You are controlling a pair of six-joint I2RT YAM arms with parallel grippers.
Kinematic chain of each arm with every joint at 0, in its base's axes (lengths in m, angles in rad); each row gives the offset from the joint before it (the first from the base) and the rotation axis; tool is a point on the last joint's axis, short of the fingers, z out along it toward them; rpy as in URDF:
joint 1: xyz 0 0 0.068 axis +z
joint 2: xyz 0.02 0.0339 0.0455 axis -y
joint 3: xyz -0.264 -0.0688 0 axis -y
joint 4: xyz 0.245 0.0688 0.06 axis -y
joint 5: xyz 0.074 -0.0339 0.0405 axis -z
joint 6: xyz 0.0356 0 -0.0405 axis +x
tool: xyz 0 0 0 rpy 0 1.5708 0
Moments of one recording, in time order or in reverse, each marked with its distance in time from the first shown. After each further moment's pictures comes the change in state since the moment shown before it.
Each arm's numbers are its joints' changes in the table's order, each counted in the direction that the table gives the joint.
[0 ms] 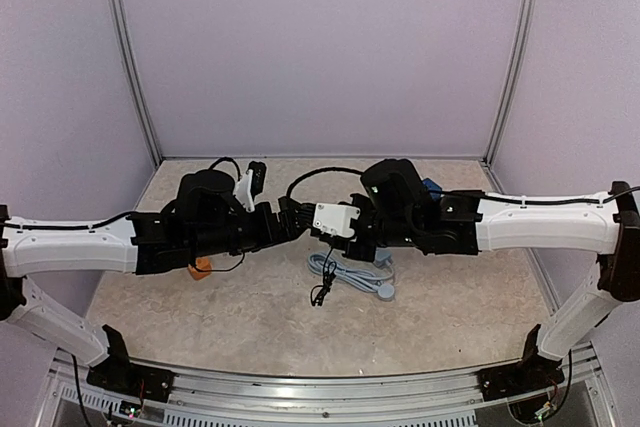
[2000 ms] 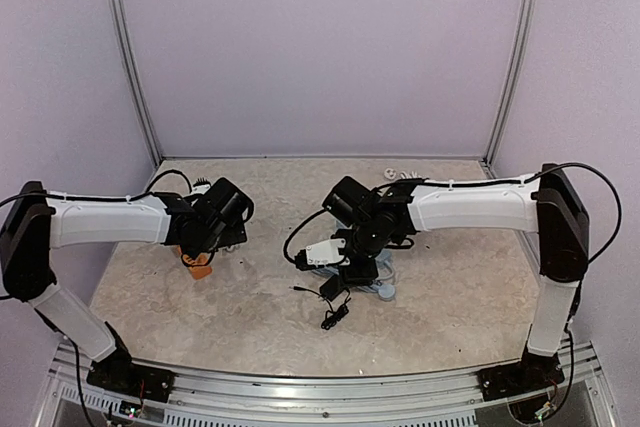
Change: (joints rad) left arm 0.226 -0.238 0.113 -0.572 -0.632 -0.023; right arm -0.096 -0.340 0.263 -0.509 -0.156 -0.088
